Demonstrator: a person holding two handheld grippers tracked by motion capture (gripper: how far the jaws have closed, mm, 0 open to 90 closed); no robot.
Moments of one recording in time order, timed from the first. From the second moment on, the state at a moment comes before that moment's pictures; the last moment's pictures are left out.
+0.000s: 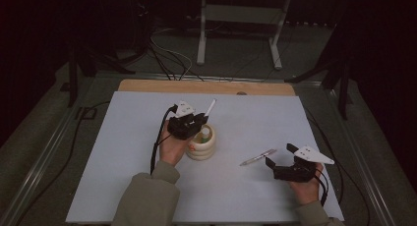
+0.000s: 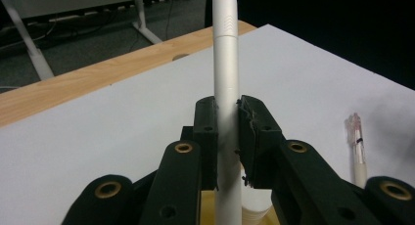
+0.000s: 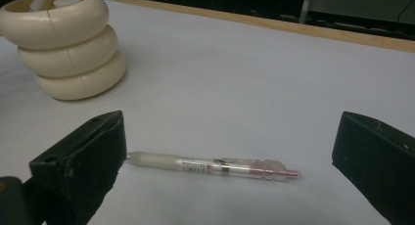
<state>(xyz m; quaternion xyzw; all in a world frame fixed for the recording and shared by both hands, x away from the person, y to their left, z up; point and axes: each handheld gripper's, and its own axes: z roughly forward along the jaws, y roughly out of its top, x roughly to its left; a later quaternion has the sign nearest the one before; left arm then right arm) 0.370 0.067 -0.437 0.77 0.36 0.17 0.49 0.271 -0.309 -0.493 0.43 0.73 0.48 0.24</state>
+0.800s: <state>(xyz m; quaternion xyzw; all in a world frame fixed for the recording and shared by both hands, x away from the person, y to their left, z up) 0.370 0.070 -0.445 0.78 0.37 0.17 0.48 0.271 -0.309 -0.493 0.43 0.73 0.48 0.24</state>
